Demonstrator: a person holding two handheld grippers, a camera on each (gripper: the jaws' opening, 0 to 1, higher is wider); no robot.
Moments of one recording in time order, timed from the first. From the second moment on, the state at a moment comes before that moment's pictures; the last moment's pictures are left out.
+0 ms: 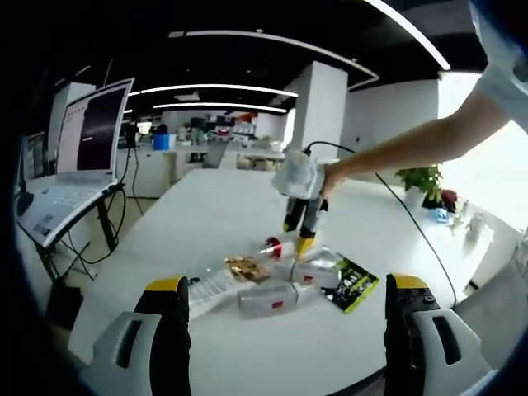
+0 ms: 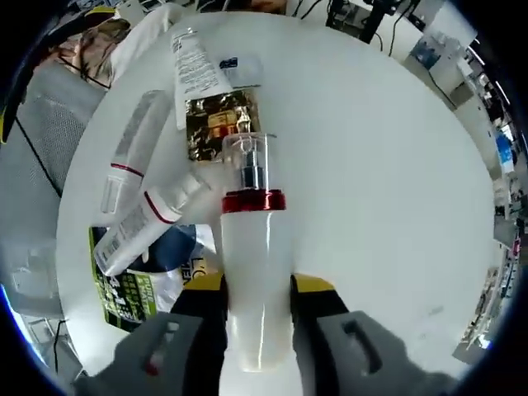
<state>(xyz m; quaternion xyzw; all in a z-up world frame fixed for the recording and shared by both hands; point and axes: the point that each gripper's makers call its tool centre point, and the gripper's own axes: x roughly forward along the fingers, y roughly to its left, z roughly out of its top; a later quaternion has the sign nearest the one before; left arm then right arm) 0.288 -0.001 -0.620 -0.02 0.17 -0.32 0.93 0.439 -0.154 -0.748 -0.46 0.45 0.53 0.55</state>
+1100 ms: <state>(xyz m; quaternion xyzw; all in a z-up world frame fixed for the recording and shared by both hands) 0.317 -0.010 -0.614 -0.07 0.18 -0.38 0.90 0.452 -0.155 -0.728 -0.46 0.38 0.51 0.62</state>
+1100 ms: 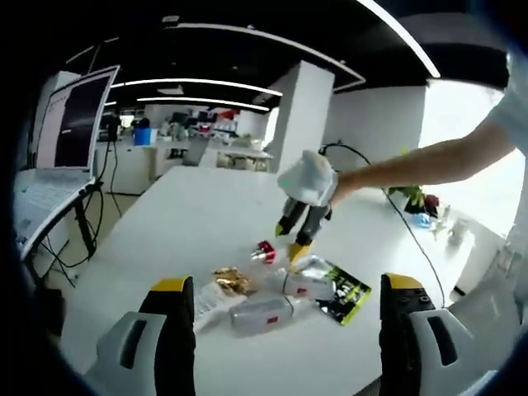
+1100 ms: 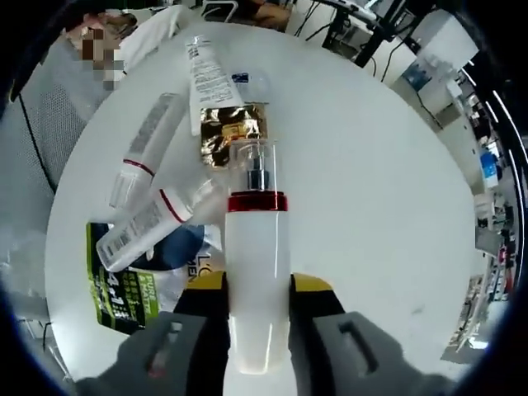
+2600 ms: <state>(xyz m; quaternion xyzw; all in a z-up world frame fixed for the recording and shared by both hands) 0.300 -0.169 -0.561 -0.10 0.11 -0.67 0.73 0.281 -0.165 -0.593 0.01 0.18 0.46 0.87</state>
